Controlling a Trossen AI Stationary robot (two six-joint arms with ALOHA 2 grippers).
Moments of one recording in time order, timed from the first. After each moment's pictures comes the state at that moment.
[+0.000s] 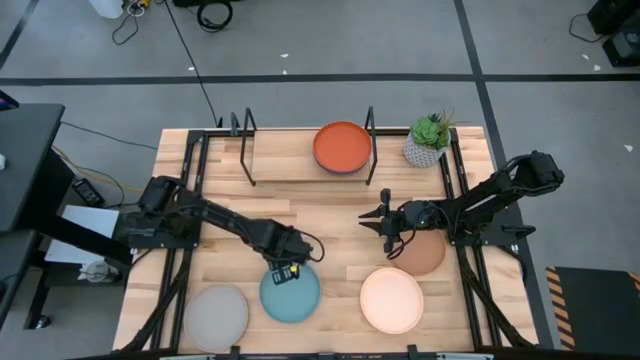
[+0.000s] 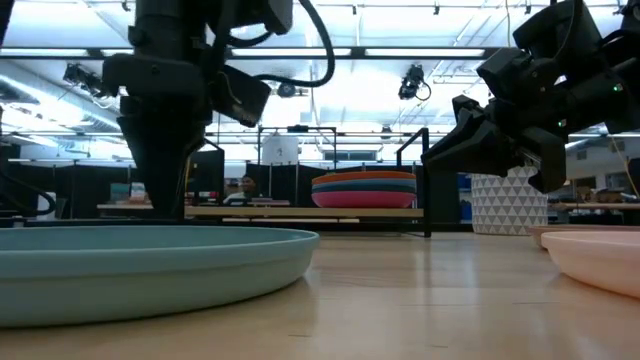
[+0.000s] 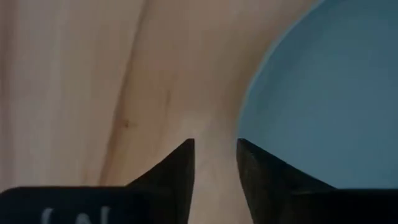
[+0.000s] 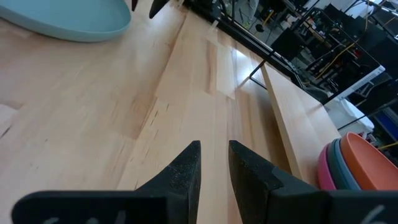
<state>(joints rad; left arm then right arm) -0.29 1.84 1.23 -0.89 -0.04 -0.65 0.13 1.37 0.22 0.83 0.26 -0.52</state>
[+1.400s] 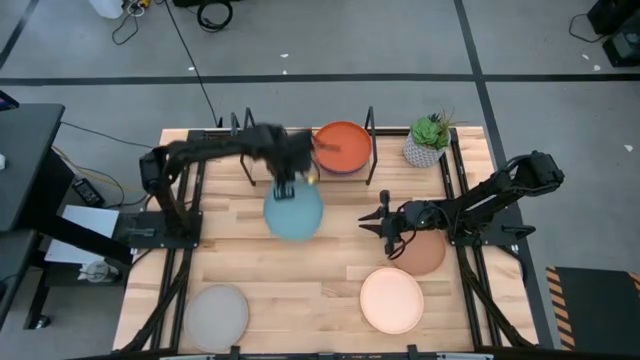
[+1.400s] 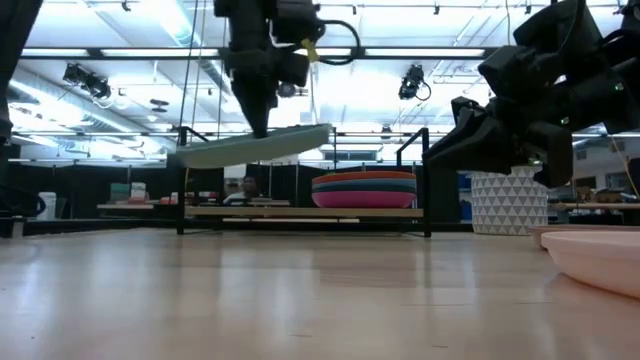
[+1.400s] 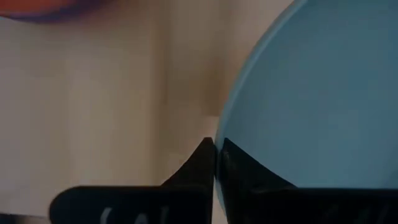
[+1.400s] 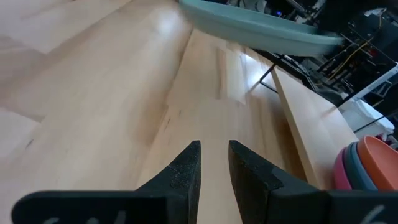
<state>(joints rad) 0.32 1.78 1.59 -1.14 -0.03 0.25 0.13 1.37 0.22 0.83 0.21 -0.48</state>
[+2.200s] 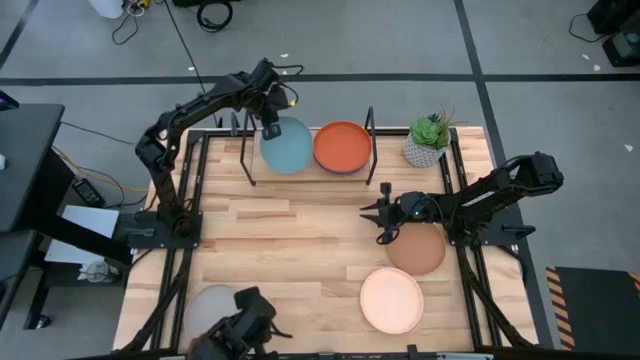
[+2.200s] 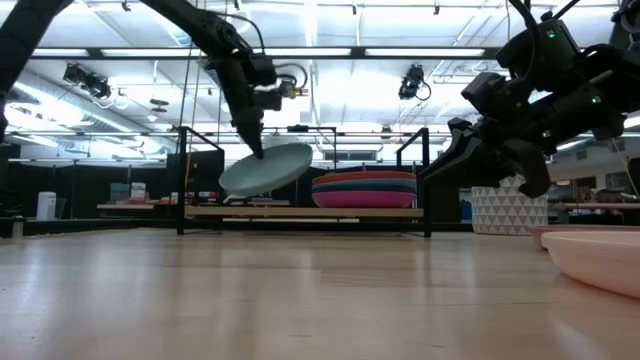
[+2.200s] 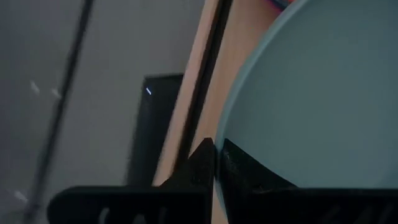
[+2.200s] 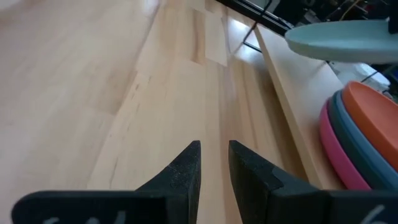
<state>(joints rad) 0.85 1.85 1.63 -0.87 0.04 0.57 0.00 1.37 0.21 0.76 0.18 -0.41</state>
